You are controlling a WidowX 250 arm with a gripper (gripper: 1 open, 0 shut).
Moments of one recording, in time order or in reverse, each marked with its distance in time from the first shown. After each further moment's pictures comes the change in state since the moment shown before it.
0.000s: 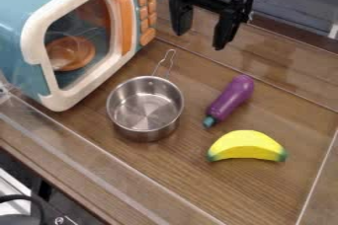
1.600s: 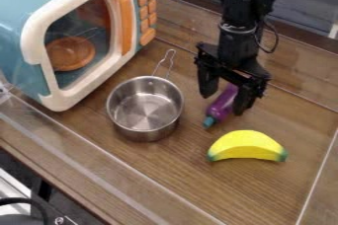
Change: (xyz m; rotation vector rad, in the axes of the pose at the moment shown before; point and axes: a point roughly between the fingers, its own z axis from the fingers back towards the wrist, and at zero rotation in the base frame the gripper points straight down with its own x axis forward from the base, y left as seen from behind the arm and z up) arm 0.012 -0.046 -0.089 -0.040 0.011 -0.201
